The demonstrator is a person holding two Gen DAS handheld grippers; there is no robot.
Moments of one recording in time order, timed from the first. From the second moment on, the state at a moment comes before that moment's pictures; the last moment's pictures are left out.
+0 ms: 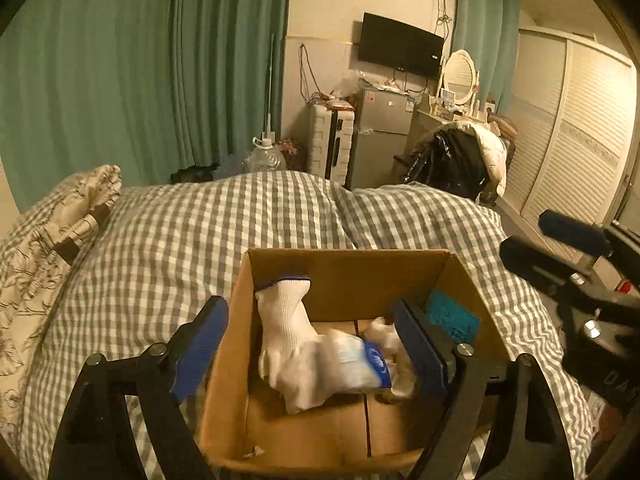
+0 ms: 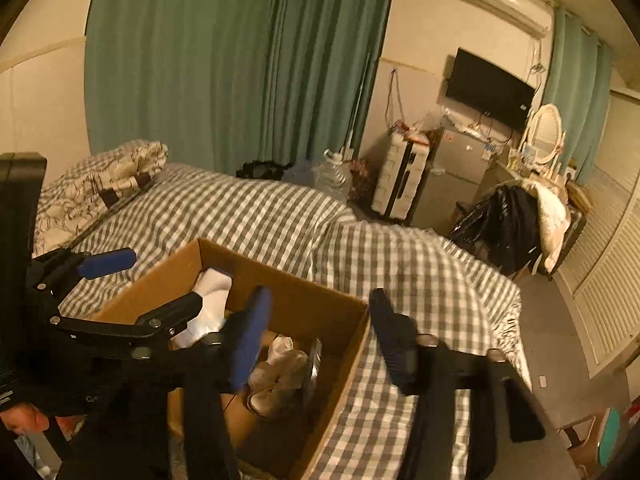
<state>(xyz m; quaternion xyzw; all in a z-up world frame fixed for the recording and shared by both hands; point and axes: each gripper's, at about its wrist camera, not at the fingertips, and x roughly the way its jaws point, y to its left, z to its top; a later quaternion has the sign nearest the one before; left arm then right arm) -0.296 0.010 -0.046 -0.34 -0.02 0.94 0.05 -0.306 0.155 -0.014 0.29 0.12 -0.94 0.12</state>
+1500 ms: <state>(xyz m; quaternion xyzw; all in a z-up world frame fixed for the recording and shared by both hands) -0.067 -0.047 -0.067 -0.35 -0.02 0.94 -0.02 -0.091 0.162 -0.058 0.37 0.12 -0.92 0.11</state>
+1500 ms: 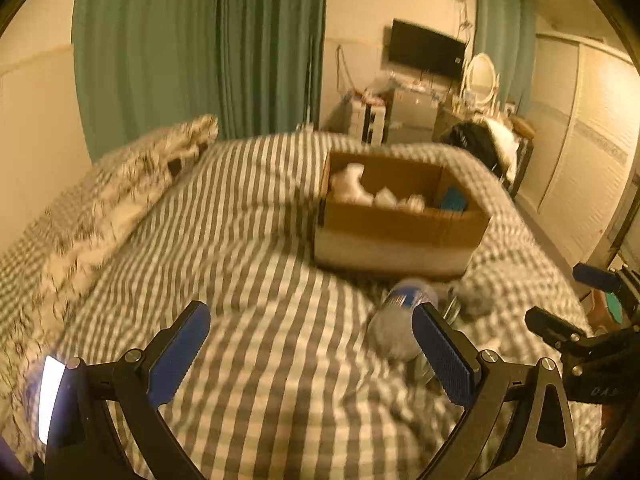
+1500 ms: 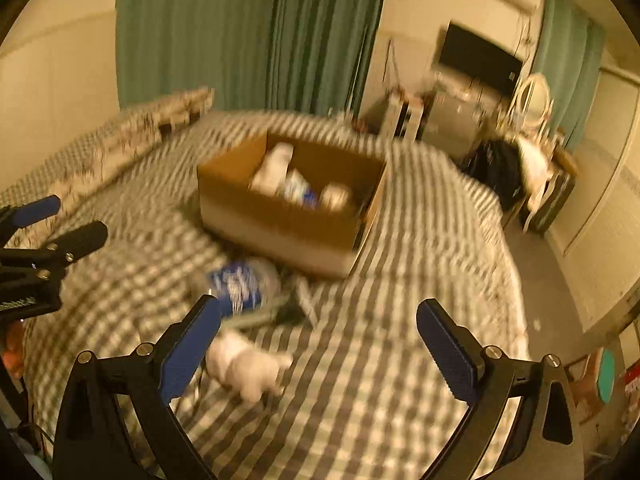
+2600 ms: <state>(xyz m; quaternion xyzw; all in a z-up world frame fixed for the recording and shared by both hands) -0.075 -0.032 -0.110 -0.40 0.00 0.92 -0.01 -0.103 0.123 -0.137 0.46 0.15 -0.86 0.16</state>
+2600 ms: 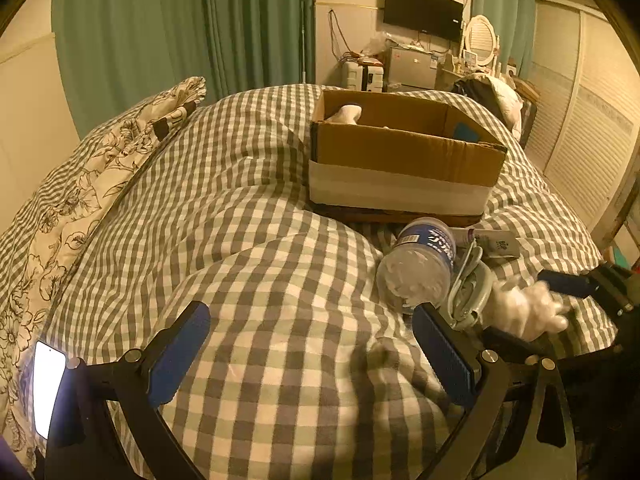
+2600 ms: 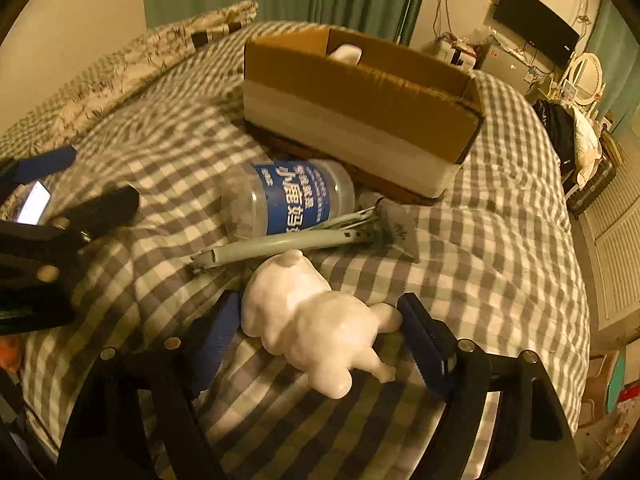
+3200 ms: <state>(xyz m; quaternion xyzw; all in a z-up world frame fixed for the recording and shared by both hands) -0.081 0.043 -0.126 -0.43 0.04 0.90 0.09 -0.092 0.187 -0.080 0.40 0.11 -0.91 0.10</state>
